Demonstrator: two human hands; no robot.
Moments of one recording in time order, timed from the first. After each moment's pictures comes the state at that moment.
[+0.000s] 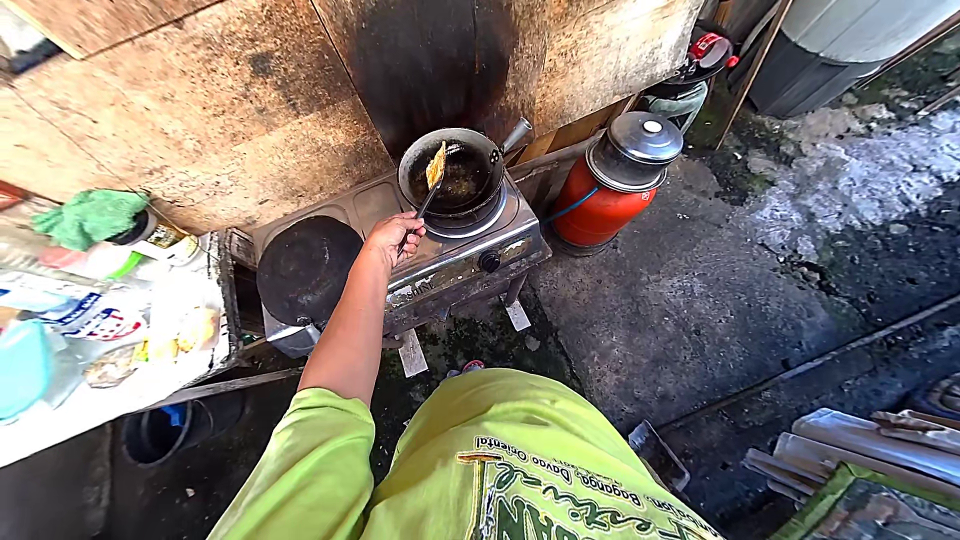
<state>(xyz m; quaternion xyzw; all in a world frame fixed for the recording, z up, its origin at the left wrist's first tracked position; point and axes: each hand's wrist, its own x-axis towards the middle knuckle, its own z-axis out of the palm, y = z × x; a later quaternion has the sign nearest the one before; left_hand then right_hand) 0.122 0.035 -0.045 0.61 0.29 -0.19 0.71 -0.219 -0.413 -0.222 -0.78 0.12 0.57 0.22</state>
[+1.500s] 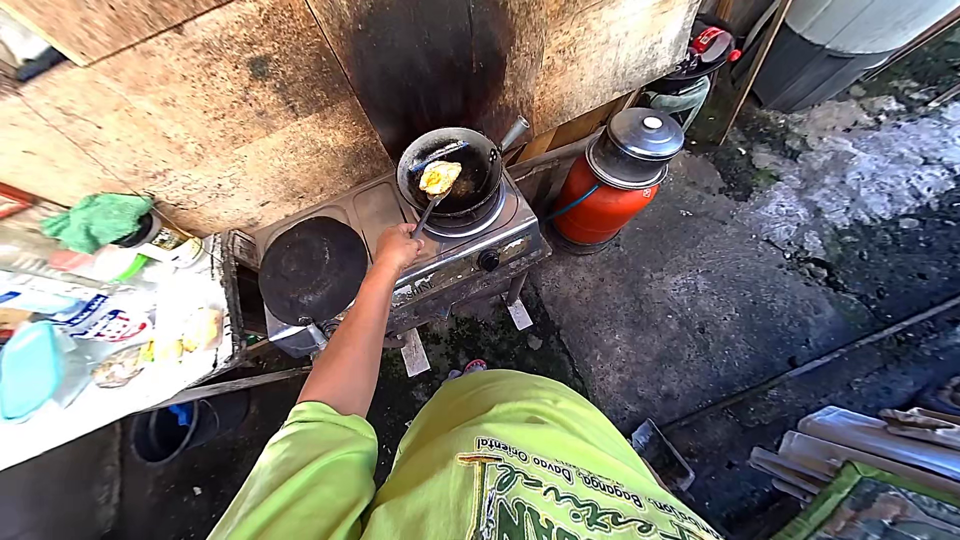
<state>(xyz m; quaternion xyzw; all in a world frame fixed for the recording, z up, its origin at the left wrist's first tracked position) 0.101 0.024 -0.057 0.89 0.22 -0.15 0.38 -0.231 -0.417 -0.238 -0.79 0.11 0.56 0.22</state>
